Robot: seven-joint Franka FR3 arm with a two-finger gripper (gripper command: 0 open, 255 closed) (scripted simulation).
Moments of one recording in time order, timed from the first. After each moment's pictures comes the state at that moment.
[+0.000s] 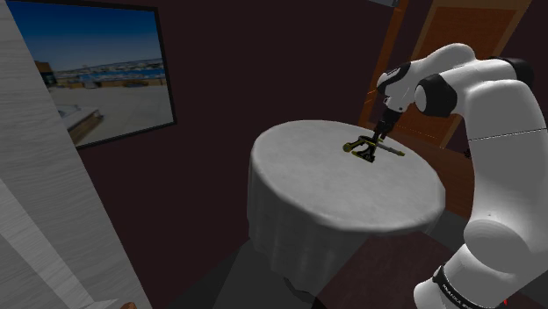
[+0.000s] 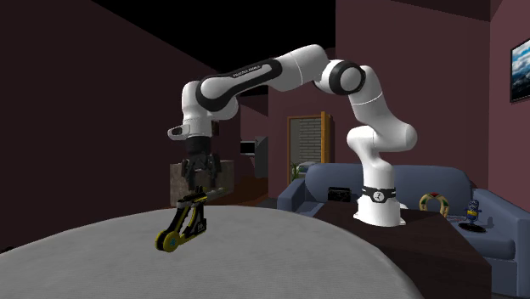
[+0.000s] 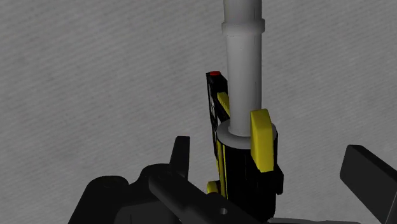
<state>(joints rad) -0.38 0.68 -0.63 -1.48 0.58 1.91 -1.08</state>
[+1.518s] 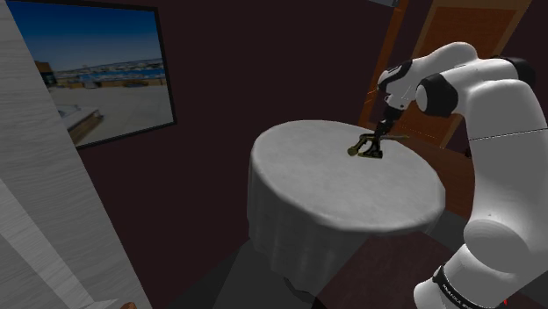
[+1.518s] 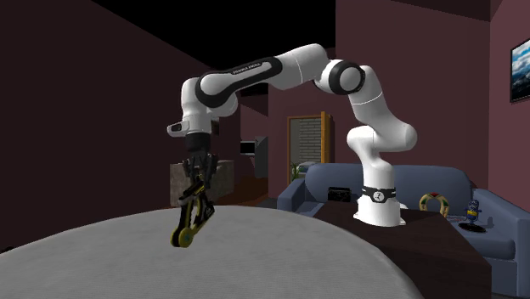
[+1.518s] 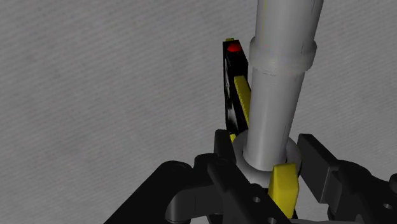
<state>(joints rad) -0.38 0.67 -0.63 -1.46 0.58 1.88 -1.08</state>
